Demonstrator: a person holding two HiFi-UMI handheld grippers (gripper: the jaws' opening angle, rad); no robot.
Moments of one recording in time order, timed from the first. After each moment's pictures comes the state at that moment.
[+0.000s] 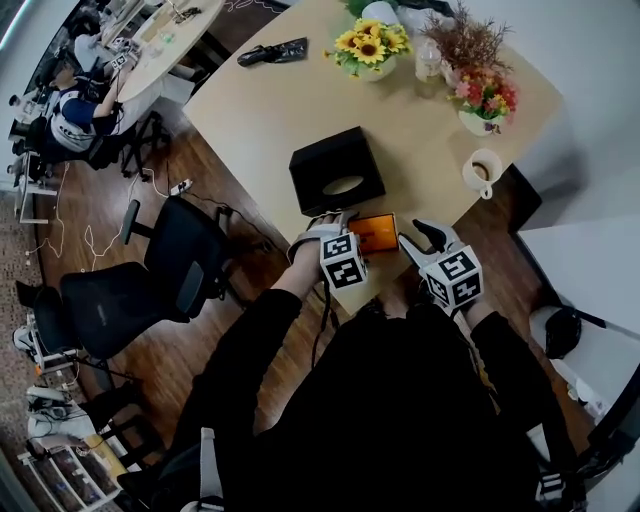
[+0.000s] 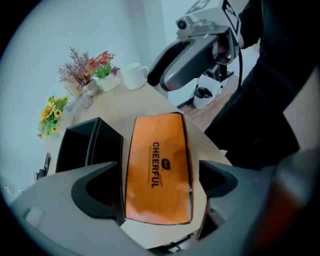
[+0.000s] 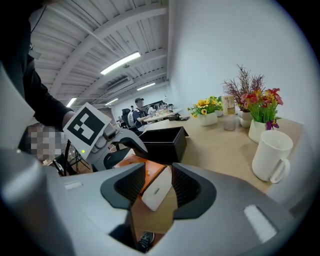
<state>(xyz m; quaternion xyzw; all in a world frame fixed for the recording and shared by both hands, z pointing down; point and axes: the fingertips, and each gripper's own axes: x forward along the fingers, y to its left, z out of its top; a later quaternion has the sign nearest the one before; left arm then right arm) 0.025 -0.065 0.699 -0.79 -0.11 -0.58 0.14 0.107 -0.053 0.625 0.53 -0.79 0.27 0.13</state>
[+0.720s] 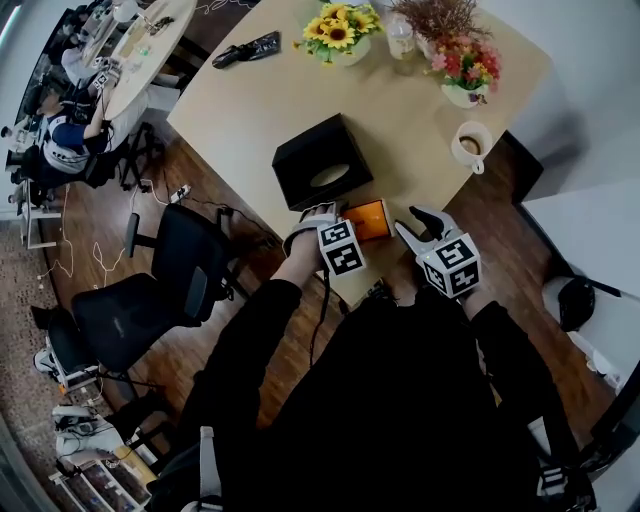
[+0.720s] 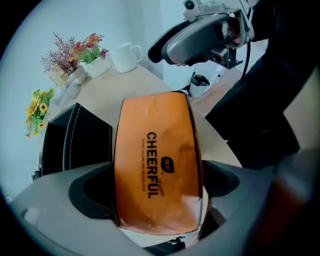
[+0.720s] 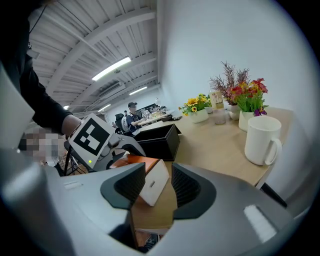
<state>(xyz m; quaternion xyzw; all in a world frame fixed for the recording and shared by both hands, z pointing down) 0.019 -0.066 0.727 -0.75 -0.13 -0.64 0.14 0.121 -0.042 0.636 0.56 -0.77 0.29 0.10</state>
